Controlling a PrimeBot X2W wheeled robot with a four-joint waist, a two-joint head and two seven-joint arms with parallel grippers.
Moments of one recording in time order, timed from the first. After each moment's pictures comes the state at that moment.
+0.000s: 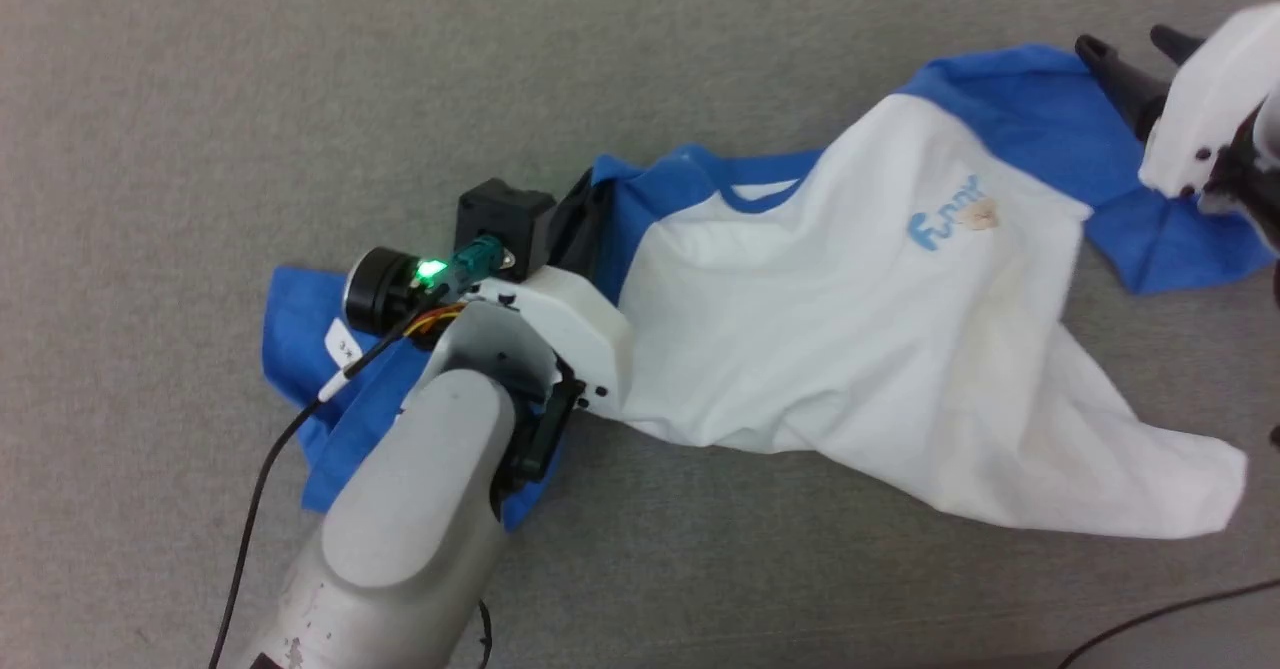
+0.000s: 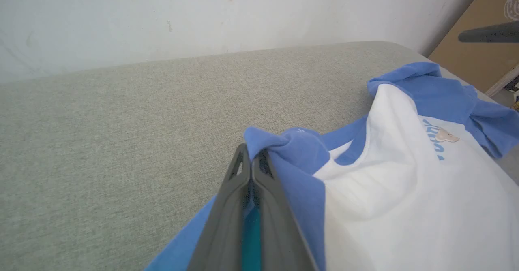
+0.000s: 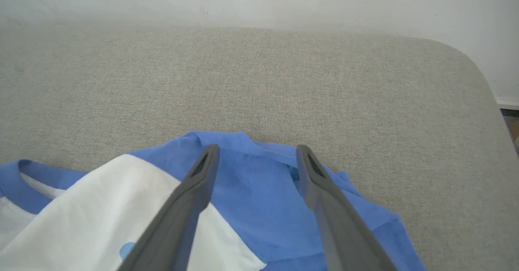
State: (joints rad) left arm -0.59 0.16 -0.51 0.28 -0.35 0.14 0.08; right arm -0.91 -0.45 0.31 0.63 0.66 0.13 0.41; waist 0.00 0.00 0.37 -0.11
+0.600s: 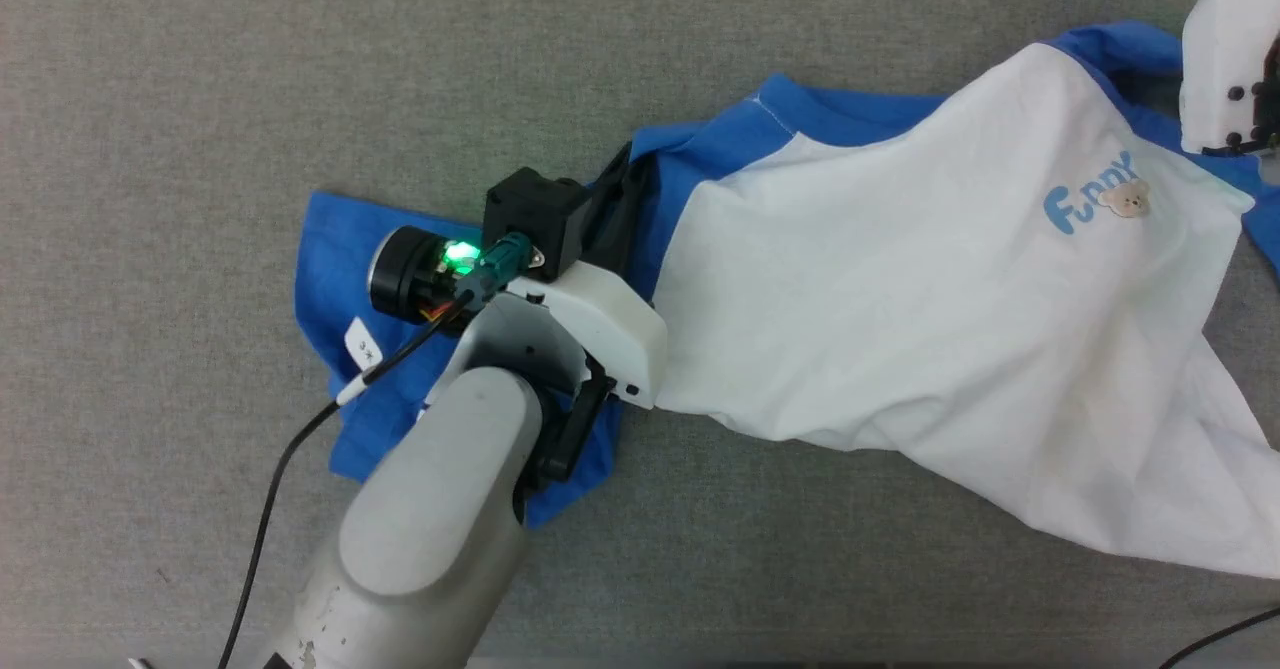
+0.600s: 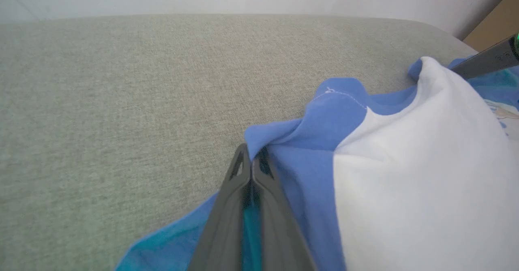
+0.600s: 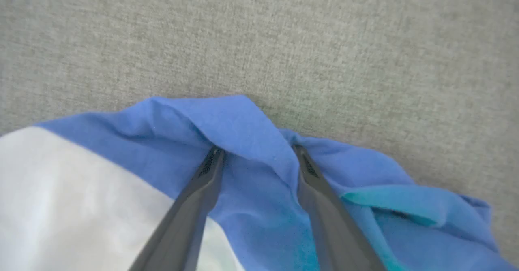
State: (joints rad) left arm -0.60 0.14 -0.54 0.19 -0.33 0.16 0.07; right arm -1.14 -0.52 0.58 0.80 0.80 0.13 0.81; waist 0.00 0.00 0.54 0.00
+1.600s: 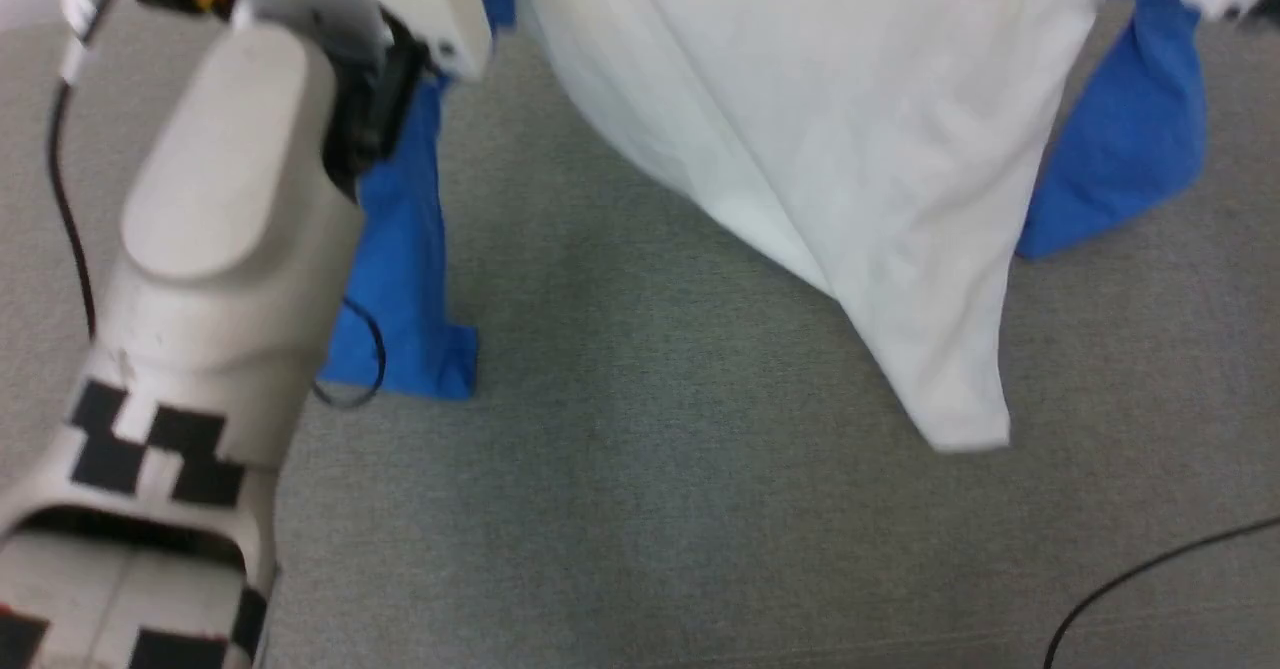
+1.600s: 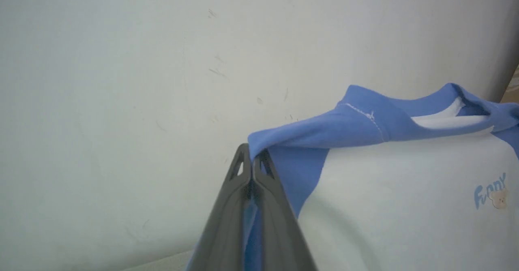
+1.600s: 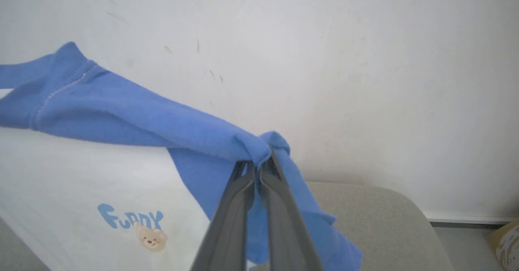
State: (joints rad) left arm -1.08 0.22 -0.39 0.56 -0.44 0.04 0.02; right arm -1.23 -0.44 0.48 0.89 0.77 0.13 0.19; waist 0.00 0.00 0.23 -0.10
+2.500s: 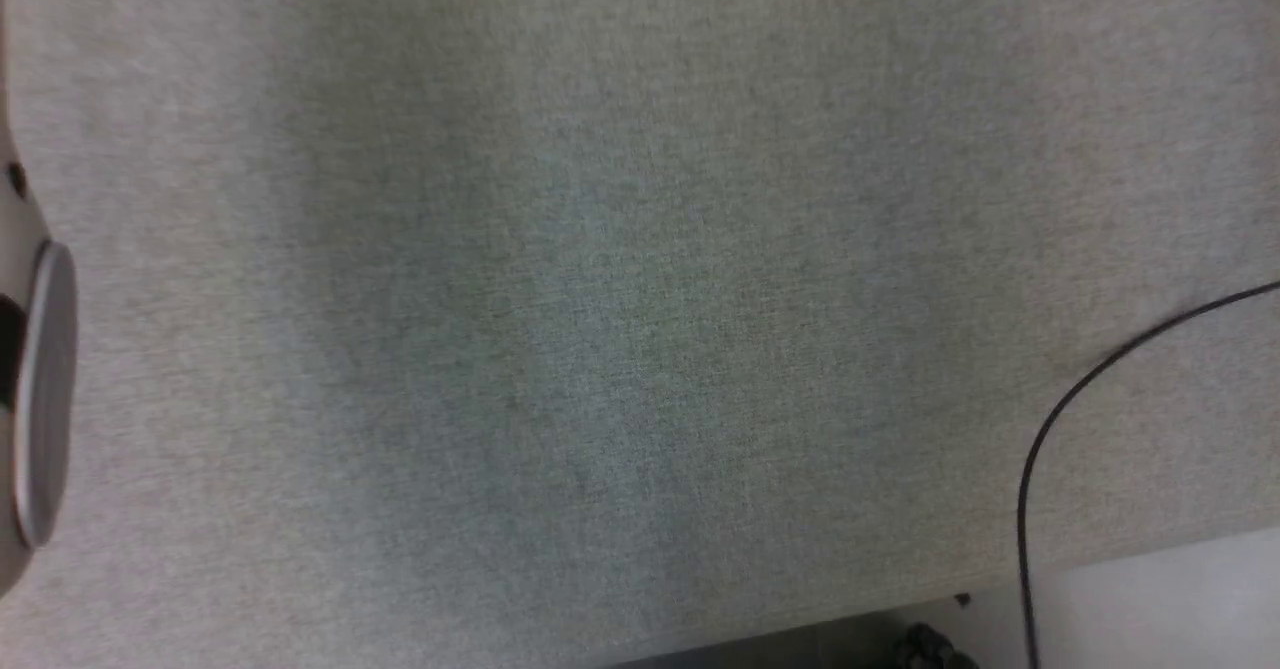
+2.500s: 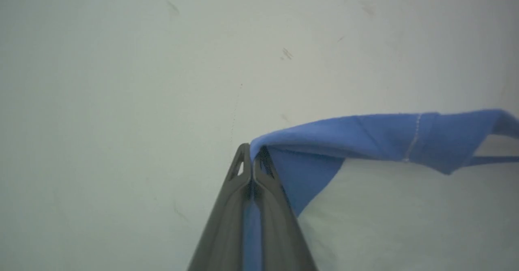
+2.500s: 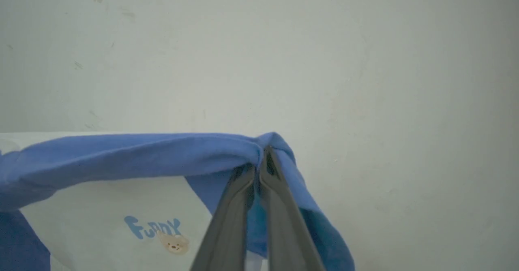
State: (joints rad) left arm -1.80 0.24 -0.33 0.95 -0.36 0.08 -0.23; right arm -1.79 -0.30 0.37 1.03 0.68 0.13 -0.21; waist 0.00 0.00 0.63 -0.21
